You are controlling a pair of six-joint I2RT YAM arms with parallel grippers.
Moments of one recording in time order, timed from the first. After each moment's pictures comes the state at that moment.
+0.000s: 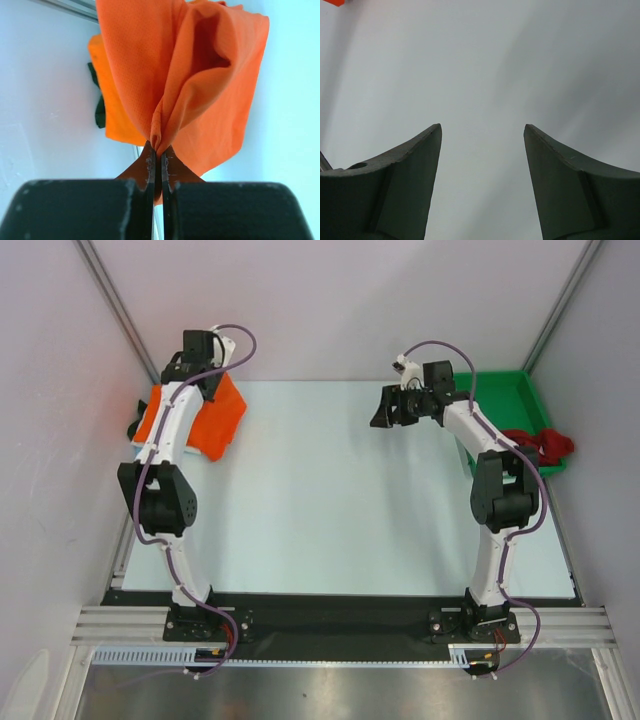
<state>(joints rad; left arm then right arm) -0.06 1.99 2.01 -0.77 -0.31 0.46 0.17 2.04 1.72 -0.41 -0.62 0.04</state>
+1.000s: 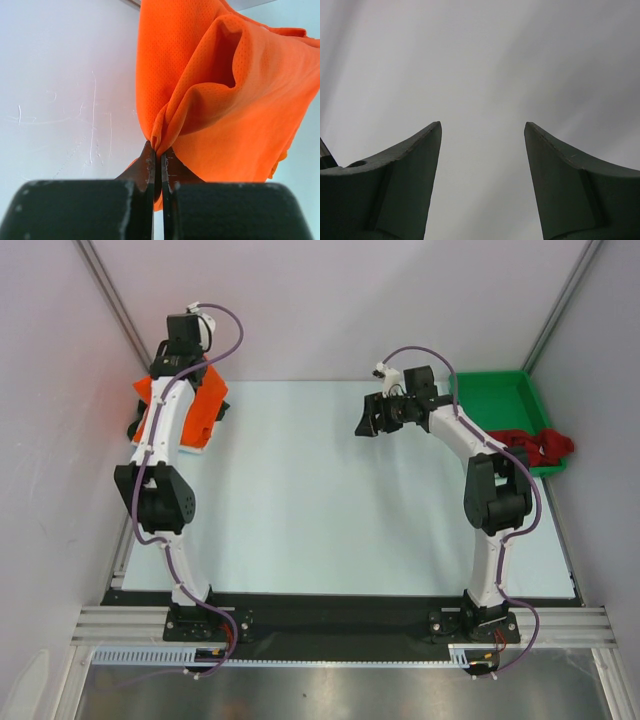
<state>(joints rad) -0.02 2.00 2.12 -0.64 -0.54 0.55 0.27 2.04 1.69 -0.39 -0.61 0.02</state>
